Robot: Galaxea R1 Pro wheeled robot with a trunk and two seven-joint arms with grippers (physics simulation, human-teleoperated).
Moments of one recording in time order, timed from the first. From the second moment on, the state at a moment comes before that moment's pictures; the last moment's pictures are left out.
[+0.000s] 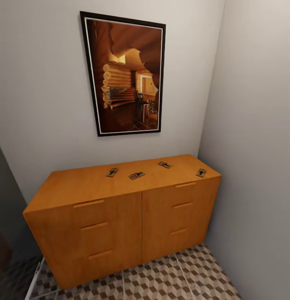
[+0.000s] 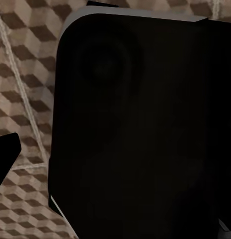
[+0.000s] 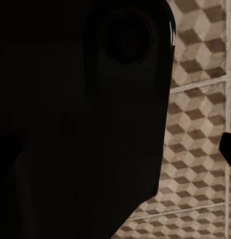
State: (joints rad) left arm 0.00 -0.01 0.01 -0.05 0.14 0.00 0.00; right arm 0.00 0.00 0.01 0.00 0.01 0.00 -0.01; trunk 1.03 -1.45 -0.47
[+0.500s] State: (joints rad) left arm 0.00 -0.01 0.01 -0.05 0.14 0.00 0.00; right arm 0.00 0.00 0.01 0.00 0.01 0.00 -0.01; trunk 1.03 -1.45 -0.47
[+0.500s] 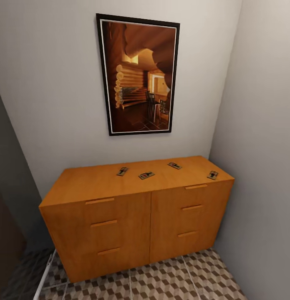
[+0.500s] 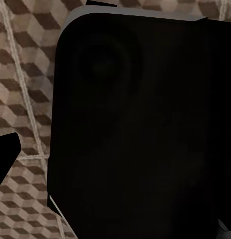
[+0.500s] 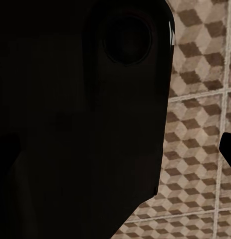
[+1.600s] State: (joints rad) left arm 0.00 -0.02 0.01 -0.05 0.14 0.00 0.00; right arm 0.00 0.00 0.01 0.00 0.01 0.00 -0.01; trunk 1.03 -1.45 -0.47
